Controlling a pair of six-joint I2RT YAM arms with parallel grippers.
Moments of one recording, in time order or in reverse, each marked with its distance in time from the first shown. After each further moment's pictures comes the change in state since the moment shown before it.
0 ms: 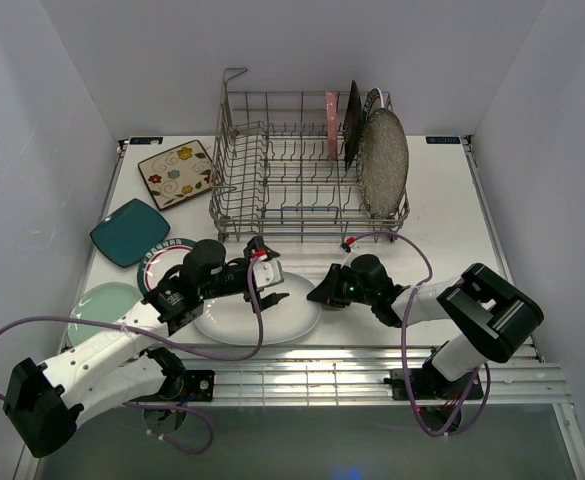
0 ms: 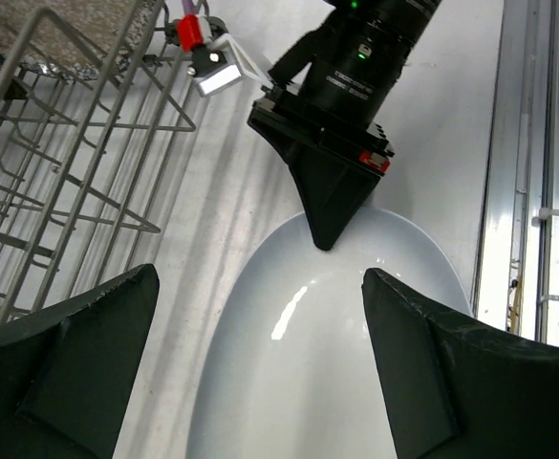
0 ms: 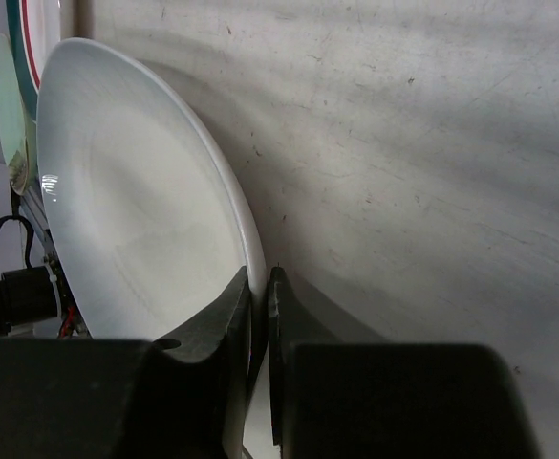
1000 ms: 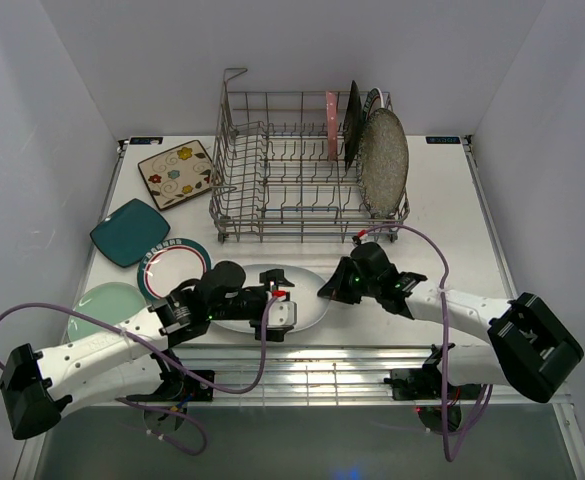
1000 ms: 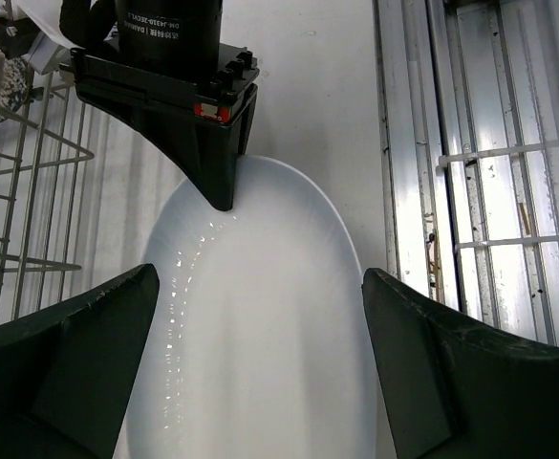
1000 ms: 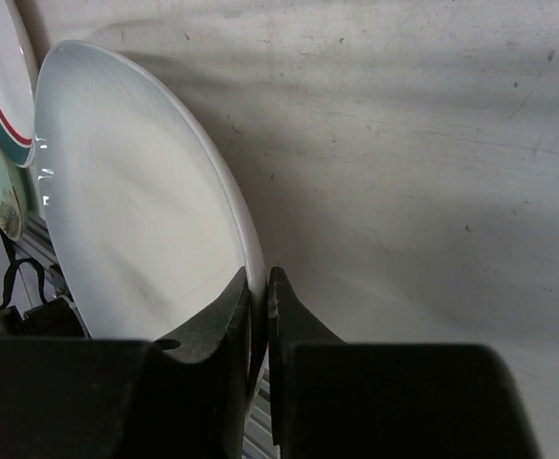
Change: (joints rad) left arm -0.248 -0.012 -0.007 -0.129 -0.081 0.103; right arm 0.006 -0.261 0.160 -0.607 0.126 0.087
